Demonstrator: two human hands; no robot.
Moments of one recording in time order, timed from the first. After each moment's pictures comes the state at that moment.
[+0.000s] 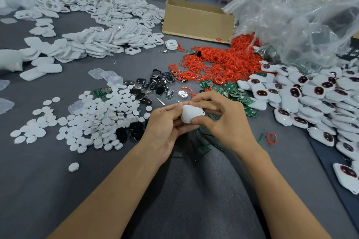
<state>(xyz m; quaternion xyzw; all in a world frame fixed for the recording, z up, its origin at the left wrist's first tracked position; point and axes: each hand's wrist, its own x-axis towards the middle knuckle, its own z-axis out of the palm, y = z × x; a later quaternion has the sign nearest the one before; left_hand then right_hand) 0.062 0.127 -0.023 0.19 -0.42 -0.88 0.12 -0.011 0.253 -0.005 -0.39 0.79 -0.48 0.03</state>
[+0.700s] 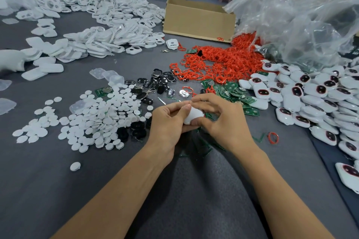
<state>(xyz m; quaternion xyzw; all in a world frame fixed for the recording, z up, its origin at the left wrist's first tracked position) 0.061 0.137 -0.027 0.22 -0.51 -0.81 0.19 -0.009 0.250 -0.009 -0.38 0.81 -0.45 0.01</state>
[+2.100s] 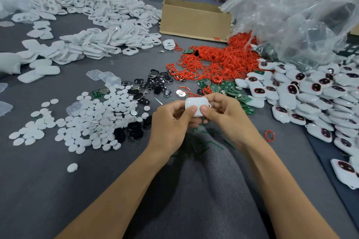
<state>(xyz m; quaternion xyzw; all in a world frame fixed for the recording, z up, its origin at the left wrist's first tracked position) 0.061 0.142 -0.034 0.15 -0.65 -0.71 0.23 -0.020 0.257 -0.007 -0.29 0.73 -0.60 0.17</state>
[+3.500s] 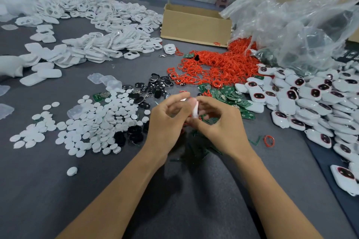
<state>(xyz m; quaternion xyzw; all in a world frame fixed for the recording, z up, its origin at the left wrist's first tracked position) 0.059 0.134 -0.024 0.14 -0.61 -0.74 0.27 -0.008 0.248 -0.010 -0.37 0.79 -0.50 -0.03</state>
